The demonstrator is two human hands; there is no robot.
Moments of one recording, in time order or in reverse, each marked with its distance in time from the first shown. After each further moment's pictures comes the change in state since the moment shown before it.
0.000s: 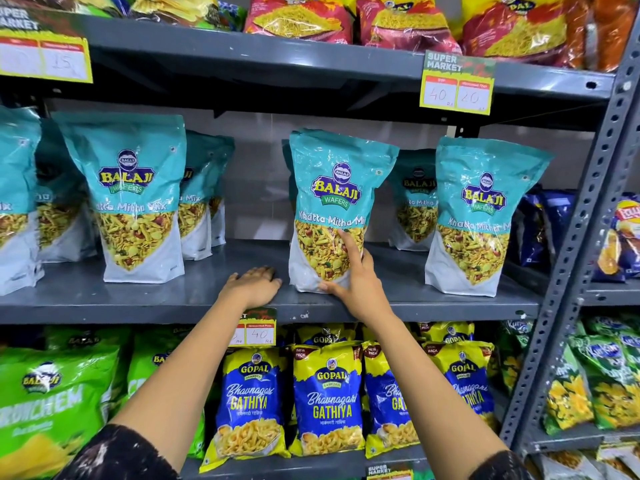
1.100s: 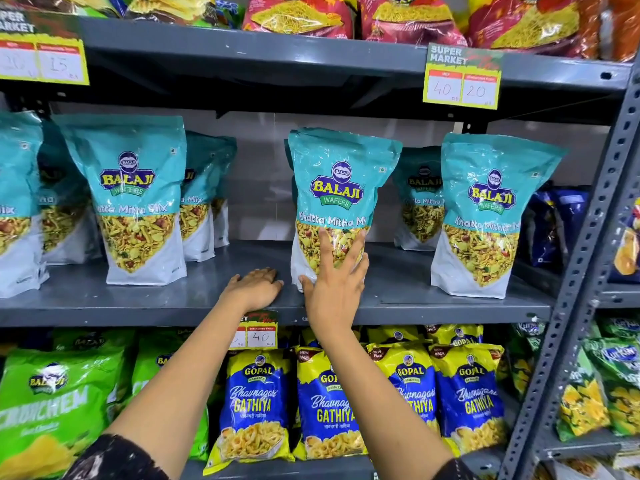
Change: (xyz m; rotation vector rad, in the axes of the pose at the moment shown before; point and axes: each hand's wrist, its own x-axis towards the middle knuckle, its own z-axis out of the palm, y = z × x) left_hand -0.002 0.001 0.001 0.002 0.011 -0.011; right_hand -0.006 -0.036 0.057 -0.380 0.303 0.091
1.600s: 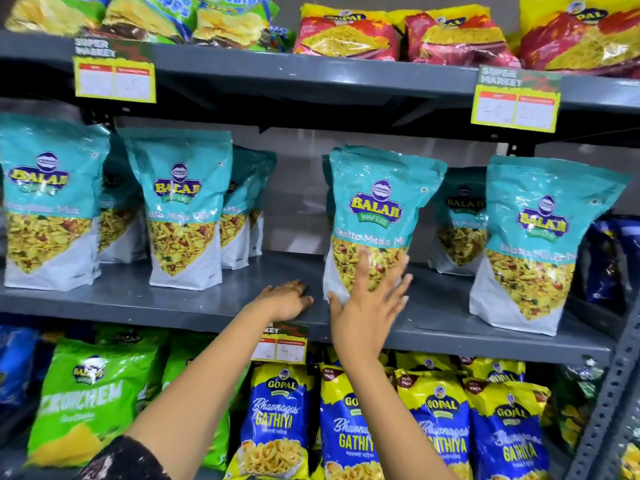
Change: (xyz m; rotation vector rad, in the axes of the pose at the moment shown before) left_hand -0.010 0.000 -0.011 -0.022 -0.055 0.041; right_hand -0.009 -0.007 0.002 0.077 0.075 0.024
